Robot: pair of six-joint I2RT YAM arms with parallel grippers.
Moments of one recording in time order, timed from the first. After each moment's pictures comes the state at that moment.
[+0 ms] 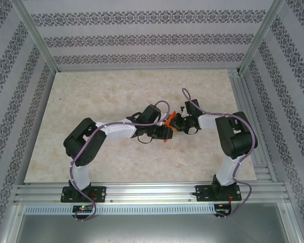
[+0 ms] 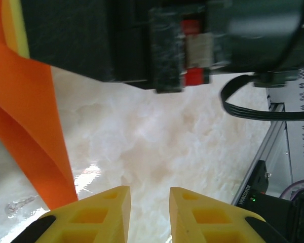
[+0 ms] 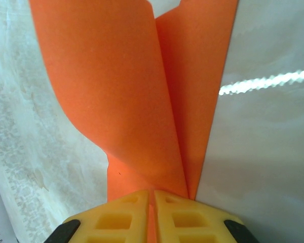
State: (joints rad) left arm -0.79 1.91 1.16 -0.07 0.54 -0.69; right arm 0.29 1.83 0.88 -0.07 -0.52 0.74
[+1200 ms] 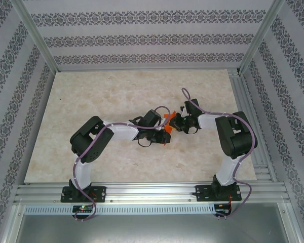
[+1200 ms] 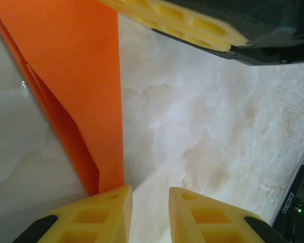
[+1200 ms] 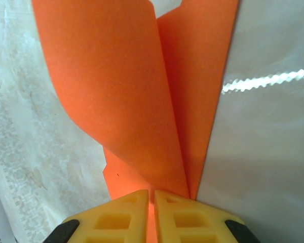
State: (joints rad) left arm -0.79 1.99 1.12 -0.04 0.51 -0.69; right arm 0.29 1.84 0.89 -0.09 -0.52 0.73
